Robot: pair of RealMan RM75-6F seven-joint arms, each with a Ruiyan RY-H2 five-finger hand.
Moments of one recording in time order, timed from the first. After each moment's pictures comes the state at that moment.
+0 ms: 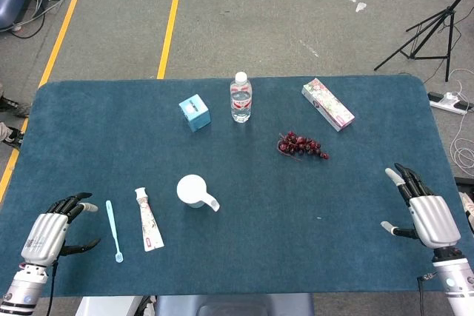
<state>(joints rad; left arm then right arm) -0.14 -1.18 0.01 -1.63 1.57 1.43 -0.07 0.13 -1.12 0.03 -1.54 -1.55 1.41 0.11</state>
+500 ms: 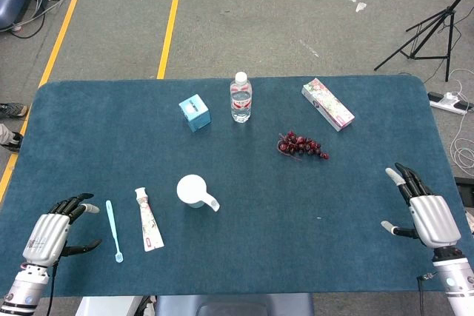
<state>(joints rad) -0.15 -1.19 0.01 -1.63 1.58 1.43 -0.07 0.13 -1.12 0.03 -1.54 -1.54 1.41 0.12</state>
